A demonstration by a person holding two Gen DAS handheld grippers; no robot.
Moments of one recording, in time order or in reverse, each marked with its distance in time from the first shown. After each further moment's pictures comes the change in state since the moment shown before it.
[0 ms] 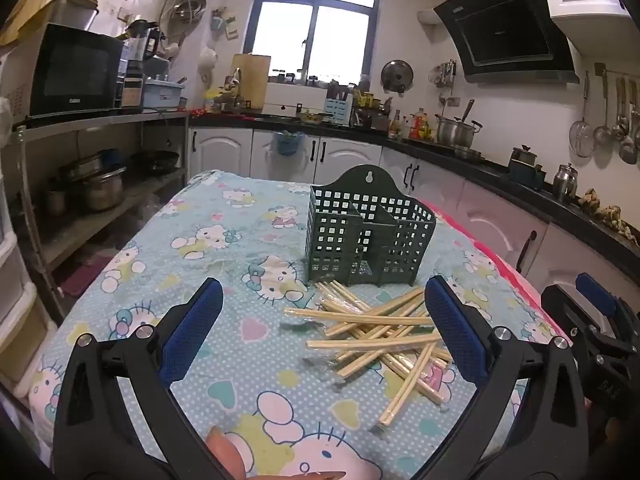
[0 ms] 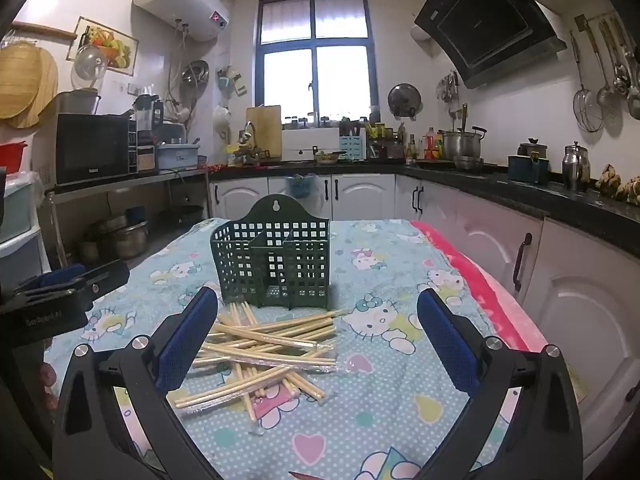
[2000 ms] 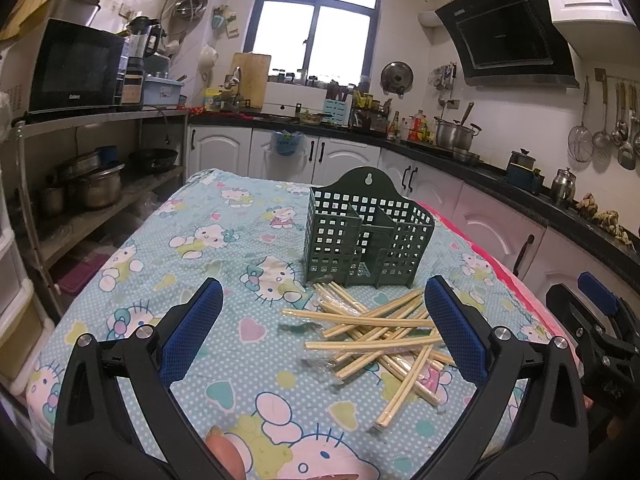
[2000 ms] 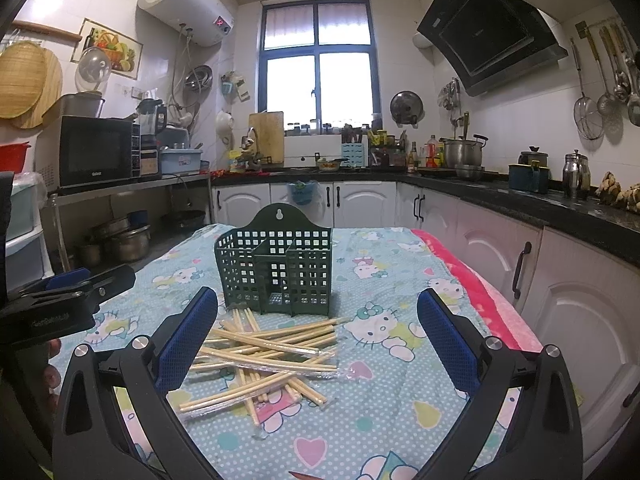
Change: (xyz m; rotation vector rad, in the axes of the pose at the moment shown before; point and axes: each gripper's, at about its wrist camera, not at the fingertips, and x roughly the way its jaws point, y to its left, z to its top) left arm 0.001 0.002 0.003 -0.015 -0.001 -0.011; right arm -0.010 0.004 0.009 -0.020 -0.021 0.005
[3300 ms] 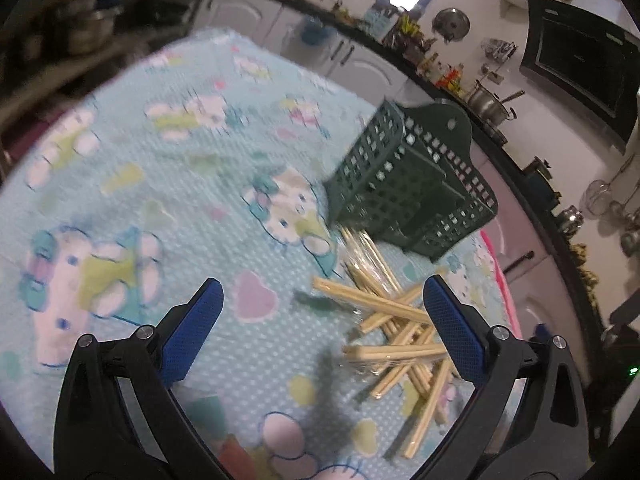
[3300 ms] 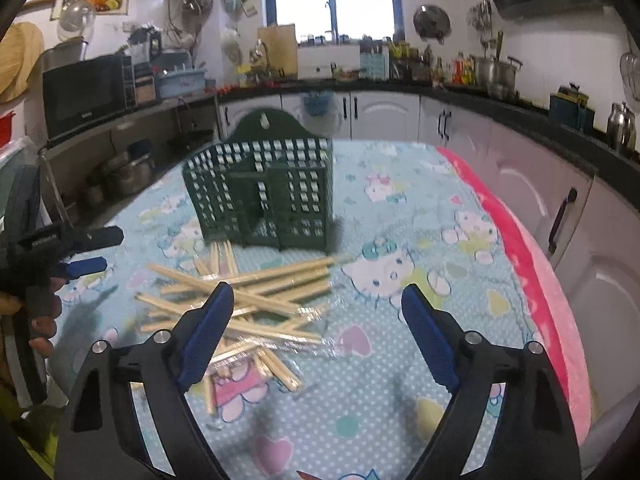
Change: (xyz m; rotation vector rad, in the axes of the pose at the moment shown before) left arm 0.117 0.078 -0.009 -0.378 0.424 -0.154; right arm 0.098 -0.031 -0.013 0.003 0.373 0.083
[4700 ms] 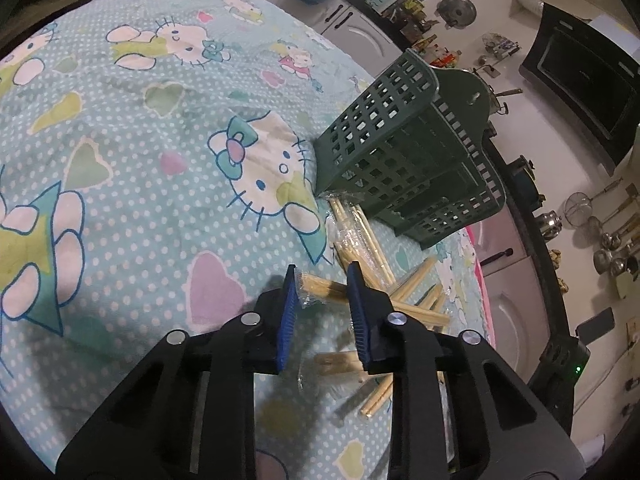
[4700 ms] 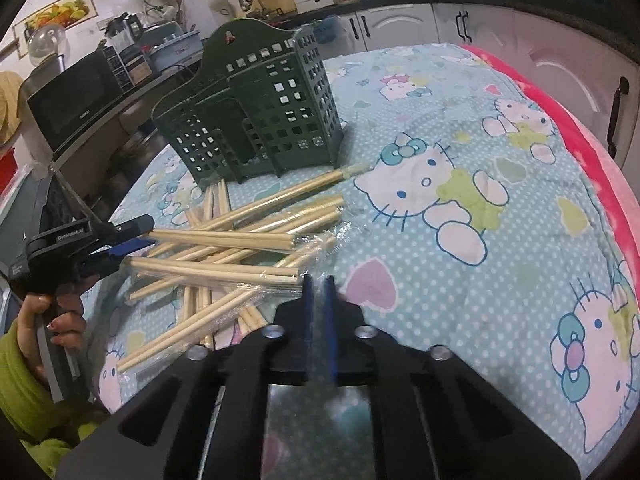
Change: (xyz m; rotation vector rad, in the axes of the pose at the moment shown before) left arm 0.043 0.017 0.001 -0.092 0.111 -0.119; right arm 0.058 -0.034 -0.023 0.159 0.242 0.199
